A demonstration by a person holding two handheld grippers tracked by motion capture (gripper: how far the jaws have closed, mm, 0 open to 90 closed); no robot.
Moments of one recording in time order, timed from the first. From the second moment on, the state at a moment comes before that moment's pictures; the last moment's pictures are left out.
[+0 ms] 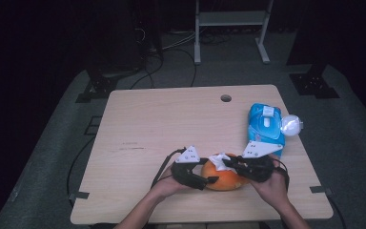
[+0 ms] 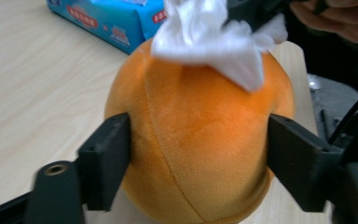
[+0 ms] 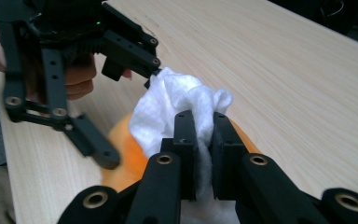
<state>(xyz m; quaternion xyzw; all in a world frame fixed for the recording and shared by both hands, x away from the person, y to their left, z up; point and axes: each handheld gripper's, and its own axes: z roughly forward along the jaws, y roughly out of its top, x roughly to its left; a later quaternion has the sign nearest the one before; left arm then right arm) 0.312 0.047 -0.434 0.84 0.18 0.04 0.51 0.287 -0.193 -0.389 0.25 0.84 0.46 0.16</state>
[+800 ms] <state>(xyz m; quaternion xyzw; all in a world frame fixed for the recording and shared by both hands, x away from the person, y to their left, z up) 0.309 0.041 -0.432 0.86 0.15 0.05 0.48 0.295 -0.210 -0.398 0.29 0.83 0.46 0.14</state>
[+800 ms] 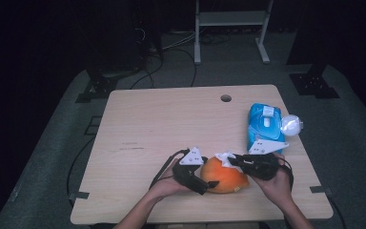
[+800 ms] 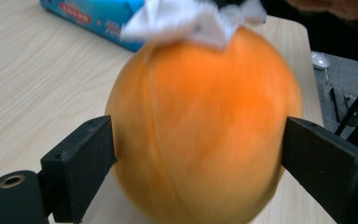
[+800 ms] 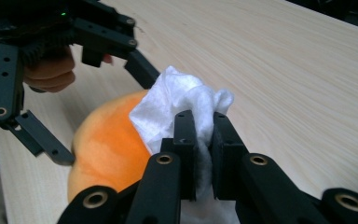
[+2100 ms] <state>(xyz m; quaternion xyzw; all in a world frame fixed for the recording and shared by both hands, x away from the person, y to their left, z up) 0.328 0.067 -0.440 0.86 0.18 0.03 0.48 0.302 -0.223 -0.404 0.31 0.82 0.48 0.07</state>
